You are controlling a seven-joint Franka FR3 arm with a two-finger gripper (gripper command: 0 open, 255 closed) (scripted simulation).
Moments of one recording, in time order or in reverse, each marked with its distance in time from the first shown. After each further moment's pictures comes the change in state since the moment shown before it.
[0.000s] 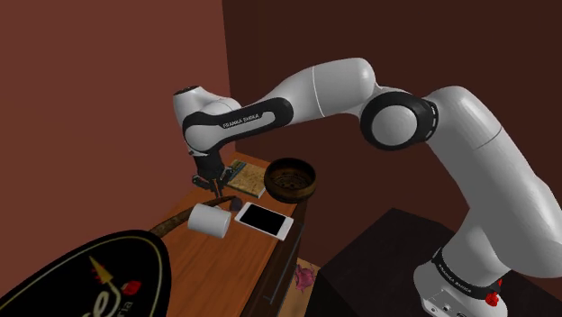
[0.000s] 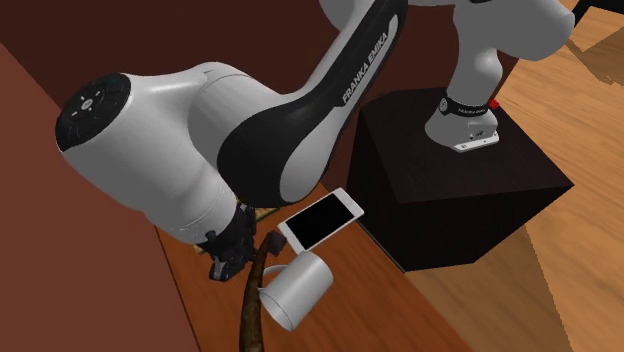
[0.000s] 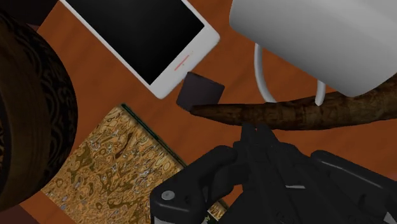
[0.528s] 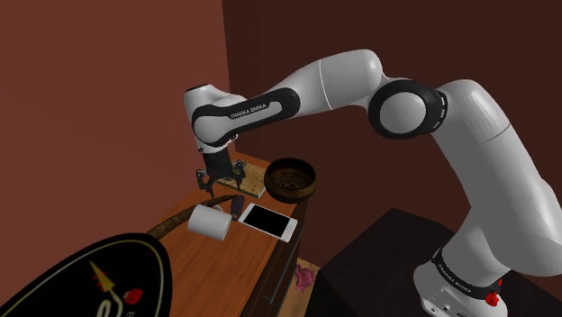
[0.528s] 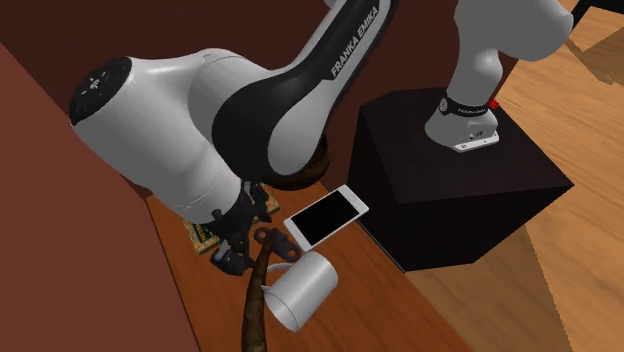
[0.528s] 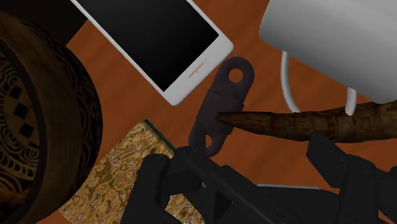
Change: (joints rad) arm -0.066 -0.057 0.030 -0.100 0.060 -0.010 -0.051
